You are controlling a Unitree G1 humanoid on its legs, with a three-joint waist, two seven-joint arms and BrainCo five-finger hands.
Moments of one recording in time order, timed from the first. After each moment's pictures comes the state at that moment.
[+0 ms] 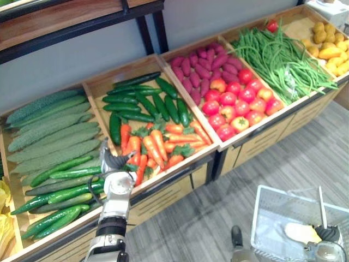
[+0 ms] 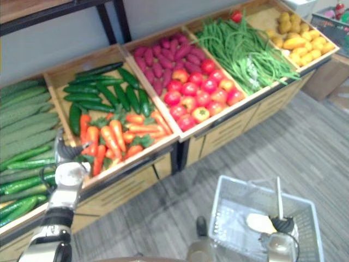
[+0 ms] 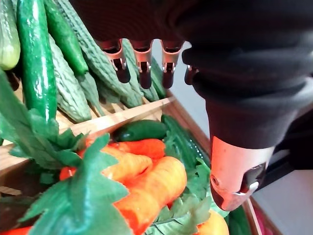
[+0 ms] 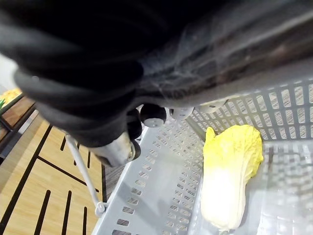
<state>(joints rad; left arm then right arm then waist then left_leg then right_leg) -0.35 0.25 0.20 0.54 0.29 0.04 0.46 0.04 -0.31 -0.49 0.84 -0.28 -0.07 -0.32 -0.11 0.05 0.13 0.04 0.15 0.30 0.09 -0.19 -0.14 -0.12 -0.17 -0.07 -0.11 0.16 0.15</state>
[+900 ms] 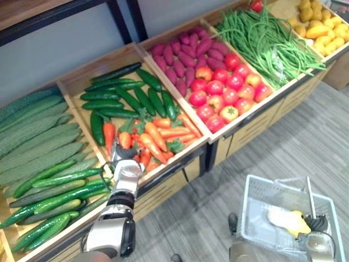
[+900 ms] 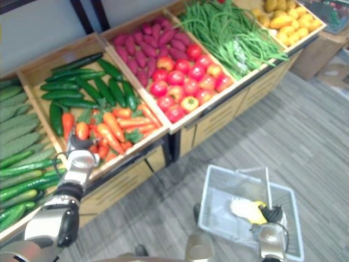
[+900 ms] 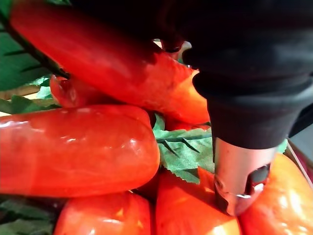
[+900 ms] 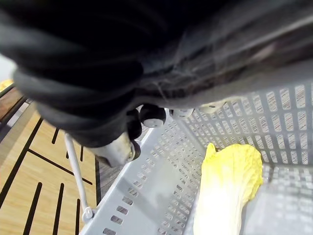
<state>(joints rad) -0.61 0.27 0.20 0.94 0.33 0.09 0.46 0.00 -0.29 -0.41 0.83 -0.28 -0.10 -0.32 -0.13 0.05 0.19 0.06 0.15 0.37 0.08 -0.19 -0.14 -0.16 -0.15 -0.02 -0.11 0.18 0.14</state>
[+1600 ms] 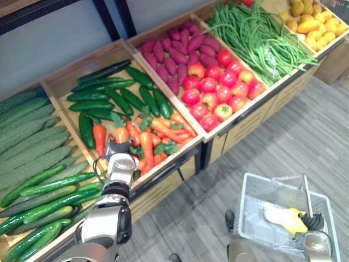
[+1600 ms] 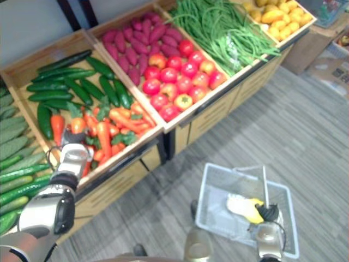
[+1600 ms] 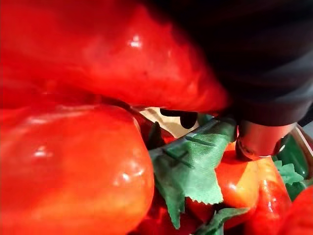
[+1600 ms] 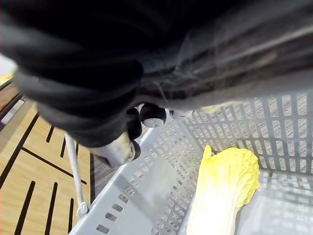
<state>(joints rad) -0.70 0.31 0.24 1.04 0.34 0.12 0.43 0.00 -0.29 -0.38 0.83 -0.28 -0.10 -0.32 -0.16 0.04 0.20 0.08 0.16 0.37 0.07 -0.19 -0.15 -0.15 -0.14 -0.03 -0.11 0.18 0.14</state>
